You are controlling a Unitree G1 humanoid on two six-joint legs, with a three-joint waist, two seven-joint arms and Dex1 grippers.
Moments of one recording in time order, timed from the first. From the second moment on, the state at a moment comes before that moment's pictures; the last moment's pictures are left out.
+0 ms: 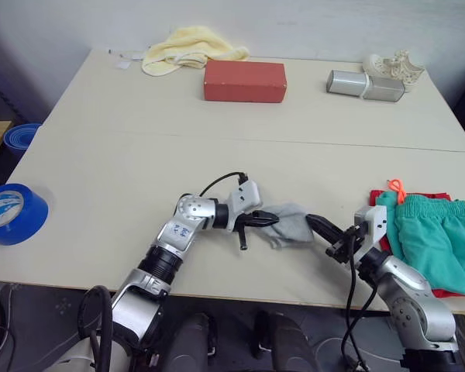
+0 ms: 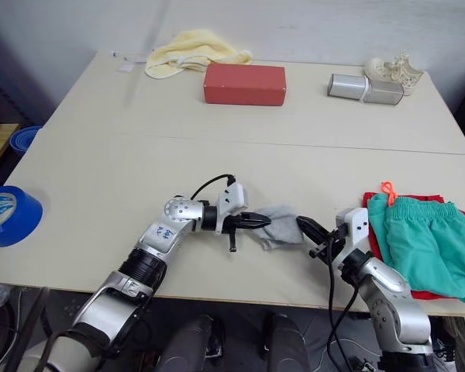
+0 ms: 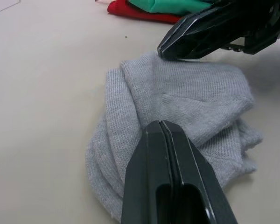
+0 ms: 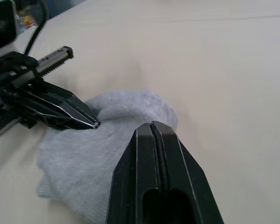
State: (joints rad) left arm -0.66 0.18 -0.29 0.40 -0.12 0.14 -1.00; right arm 0.06 -0.43 -0.17 -0.28 0.59 0.36 0.67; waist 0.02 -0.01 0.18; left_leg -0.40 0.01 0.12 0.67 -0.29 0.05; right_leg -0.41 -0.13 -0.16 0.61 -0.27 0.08
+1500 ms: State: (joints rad) left arm -0.65 0.18 -0.33 0.43 -0.06 0.09 -1.00; right arm -0.12 -0.72 -0.28 -0.15 0.88 1.04 0.72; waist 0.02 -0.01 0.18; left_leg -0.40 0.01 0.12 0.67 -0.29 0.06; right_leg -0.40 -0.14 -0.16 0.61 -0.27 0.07
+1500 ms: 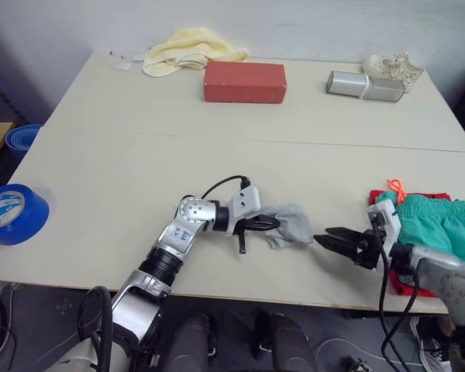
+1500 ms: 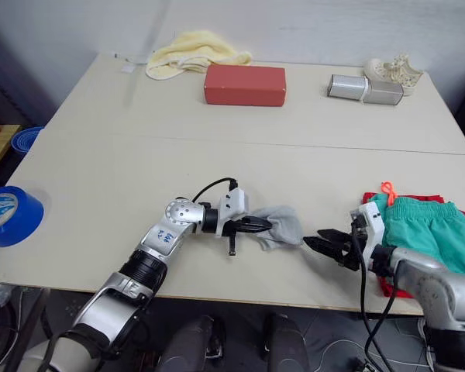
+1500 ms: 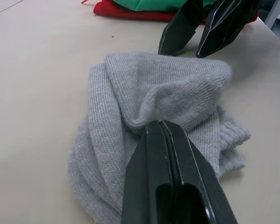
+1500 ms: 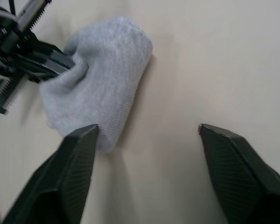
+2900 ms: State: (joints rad) left arm -0.58 0.22 -0.18 0.34 -0.29 0.08 -1.13; right arm -0.40 -0.57 -0.43 0.02 0.97 1.58 0.62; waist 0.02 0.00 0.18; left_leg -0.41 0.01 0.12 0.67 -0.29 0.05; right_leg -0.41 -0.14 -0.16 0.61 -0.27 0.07
